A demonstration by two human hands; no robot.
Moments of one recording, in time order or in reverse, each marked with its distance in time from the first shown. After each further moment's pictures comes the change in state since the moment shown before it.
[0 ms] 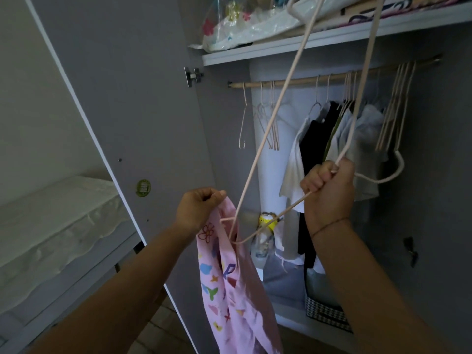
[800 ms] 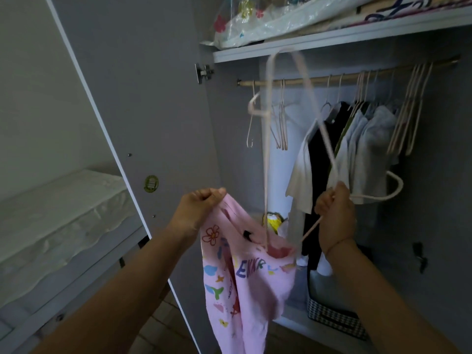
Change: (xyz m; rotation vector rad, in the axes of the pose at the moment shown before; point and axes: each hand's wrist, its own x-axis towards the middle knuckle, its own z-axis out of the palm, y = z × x) left_hand -0.009 -0.004 -0.017 -0.240 -0.067 -0.157; right_hand 0.013 0.038 -0.058 -0.404 0.073 -0.018
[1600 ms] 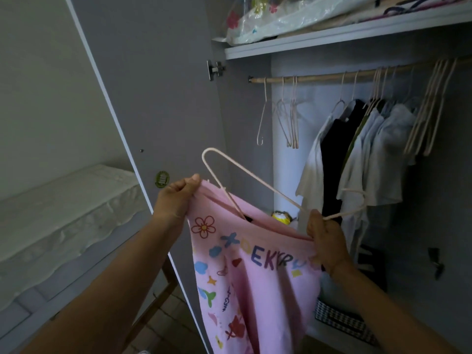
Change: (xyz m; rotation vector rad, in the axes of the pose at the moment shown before) left_hand 0.005 -0.001 -0.038 -0.142 0.269 0.027; right_hand -0.019 0.044 -0.024 -0.603 -0.291 -0.068
